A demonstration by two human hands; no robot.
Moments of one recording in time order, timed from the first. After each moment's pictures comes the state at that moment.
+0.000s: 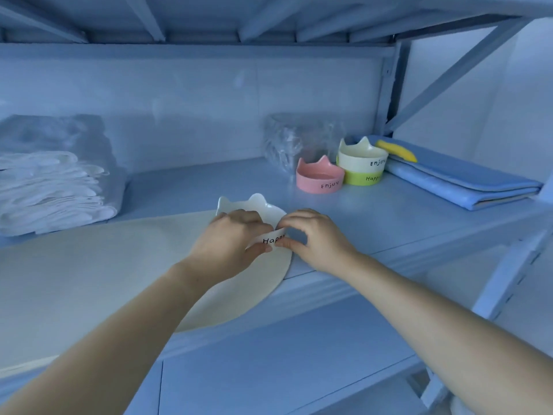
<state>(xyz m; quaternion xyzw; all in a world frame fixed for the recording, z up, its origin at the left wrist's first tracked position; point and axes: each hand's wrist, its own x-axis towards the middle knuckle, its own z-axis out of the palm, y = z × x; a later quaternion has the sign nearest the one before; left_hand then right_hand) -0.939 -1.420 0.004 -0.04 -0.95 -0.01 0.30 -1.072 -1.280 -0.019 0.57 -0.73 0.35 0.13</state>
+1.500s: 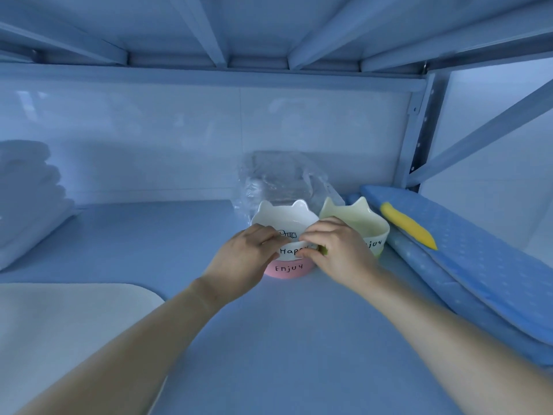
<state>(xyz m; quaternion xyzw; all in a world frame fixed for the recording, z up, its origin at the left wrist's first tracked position) -1.195 -1.416 0.013 0.01 -0.94 0.04 0.35 -1.344 -1.287 0.017 0.61 -0.70 0.31 0.20</state>
